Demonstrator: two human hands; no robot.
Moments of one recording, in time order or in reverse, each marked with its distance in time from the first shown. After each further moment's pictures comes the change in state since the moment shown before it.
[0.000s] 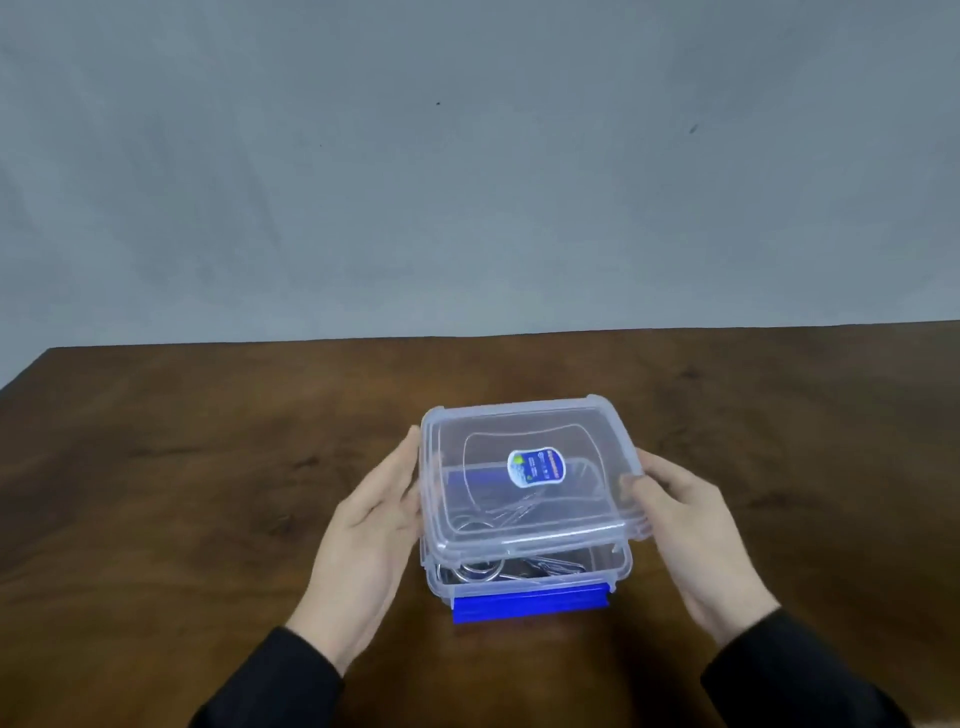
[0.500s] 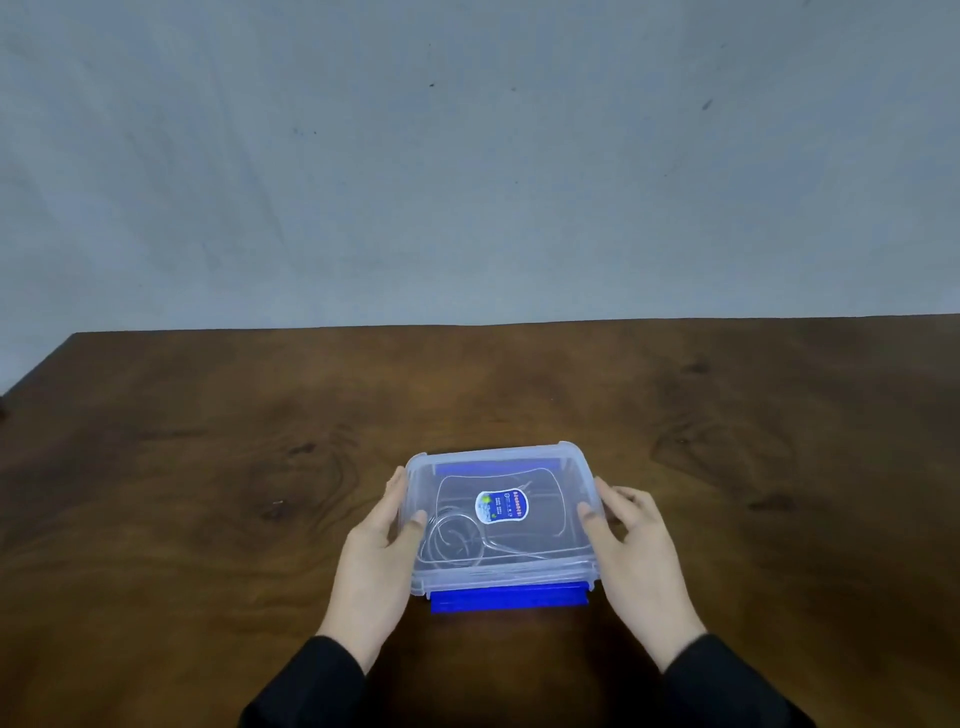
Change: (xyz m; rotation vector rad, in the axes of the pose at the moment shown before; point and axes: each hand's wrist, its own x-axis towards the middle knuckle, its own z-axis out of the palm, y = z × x) left_hand 0.000 -0.053 0.013 0.346 0.267 -0.276; right_hand 0.016 0.063 0.005 -0.334 -0.002 0.021
